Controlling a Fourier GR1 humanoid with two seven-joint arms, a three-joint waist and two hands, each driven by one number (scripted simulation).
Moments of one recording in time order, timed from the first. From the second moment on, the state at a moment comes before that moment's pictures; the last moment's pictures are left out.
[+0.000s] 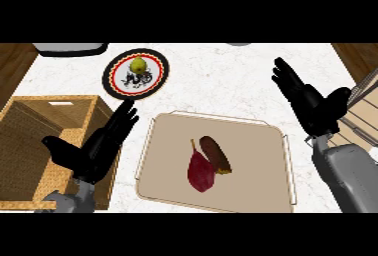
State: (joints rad) left arm -0.12 0.26 -0.28 -1.56 0.39 0.06 0.10; right arm -0.40 -0.37 0.19 -1.38 -0.27 -0.03 0.10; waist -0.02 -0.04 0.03
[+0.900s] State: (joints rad) left arm -0.18 0.28 -0.23 -1.47 0.10 0.15 0.02; right arm -0.33 -0.23 0.13 -1.16 -0.05 -0.41 -0.18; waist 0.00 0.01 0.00
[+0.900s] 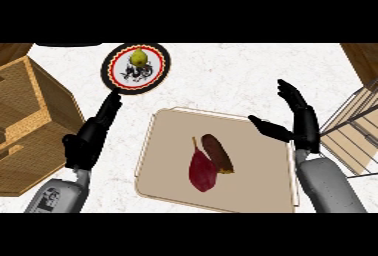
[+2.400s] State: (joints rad) left arm -0.20 0.21 -0.21 -1.40 0.02 0.15 0.01; right arm -0.56 -0.48 0.53 -1.73 0.16 0.24 0.81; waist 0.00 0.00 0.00
